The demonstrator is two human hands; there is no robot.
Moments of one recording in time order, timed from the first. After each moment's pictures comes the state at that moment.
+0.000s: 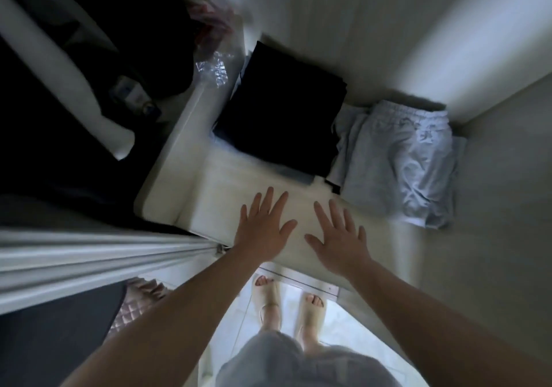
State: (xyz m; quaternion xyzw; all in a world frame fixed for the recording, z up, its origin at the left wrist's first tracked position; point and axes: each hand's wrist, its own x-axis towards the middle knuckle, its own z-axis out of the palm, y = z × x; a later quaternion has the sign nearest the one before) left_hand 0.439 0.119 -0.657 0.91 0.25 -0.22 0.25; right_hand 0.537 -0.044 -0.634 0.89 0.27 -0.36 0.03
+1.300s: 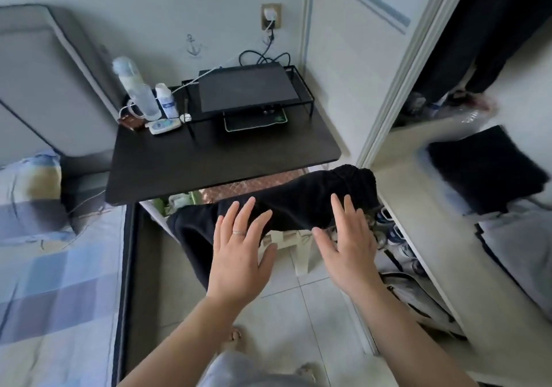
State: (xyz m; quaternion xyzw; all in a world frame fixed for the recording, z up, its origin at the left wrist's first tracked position) left_hand -0.030 -0.253 -0.474 0.72 0.66 0.23 0.06; right_hand 0.175 -0.223 -0.467 0.67 0.66 -0.25 -0.22
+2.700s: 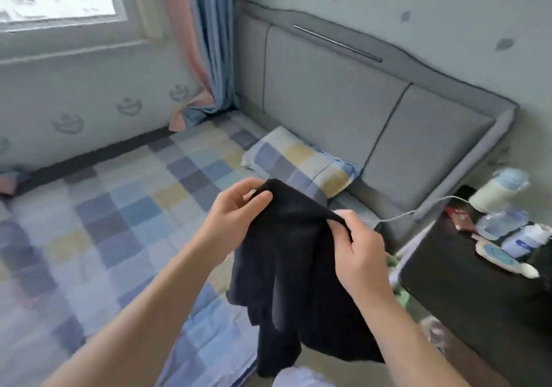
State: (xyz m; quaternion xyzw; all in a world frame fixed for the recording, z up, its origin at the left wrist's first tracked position) left_hand -0.581 -0.476 -0.369 0.21 0.64 0.72 0.18; right_hand -0.455 -0.291 -0.380 0.11 0.87 -0.40 -0.27
